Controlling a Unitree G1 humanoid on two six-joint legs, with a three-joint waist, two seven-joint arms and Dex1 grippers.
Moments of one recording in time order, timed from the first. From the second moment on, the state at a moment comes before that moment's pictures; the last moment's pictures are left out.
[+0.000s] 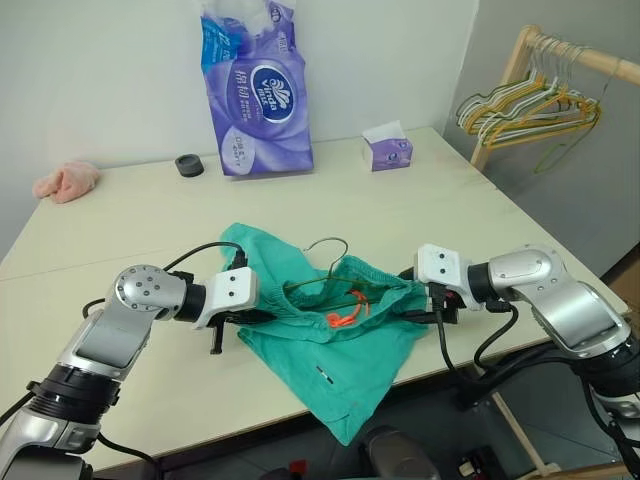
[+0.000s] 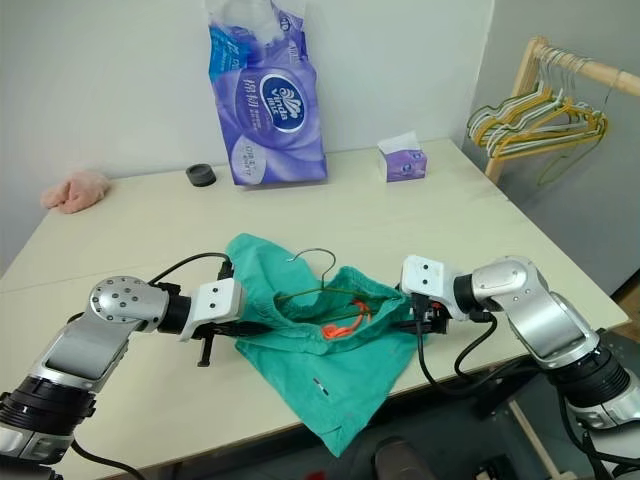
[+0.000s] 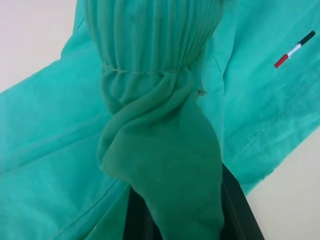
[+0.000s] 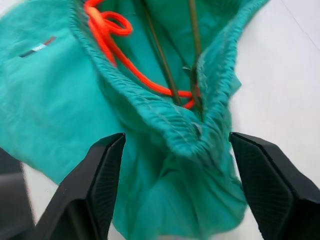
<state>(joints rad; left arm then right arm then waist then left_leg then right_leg) -0.32 0.88 -0.16 -0.04 -0.11 0.17 -1.27 -0.53 -0.80 0.36 -0.26 0.13 0.58 1.08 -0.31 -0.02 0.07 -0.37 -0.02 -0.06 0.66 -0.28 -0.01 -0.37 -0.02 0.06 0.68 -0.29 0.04</state>
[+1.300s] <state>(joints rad) -0.33 0.78 -0.04 0.06 -0.25 0.29 -1.18 -0.67 -0.59 0.48 0.05 0.00 0.48 1.18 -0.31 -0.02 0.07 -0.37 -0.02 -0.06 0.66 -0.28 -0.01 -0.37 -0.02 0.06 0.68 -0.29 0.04</state>
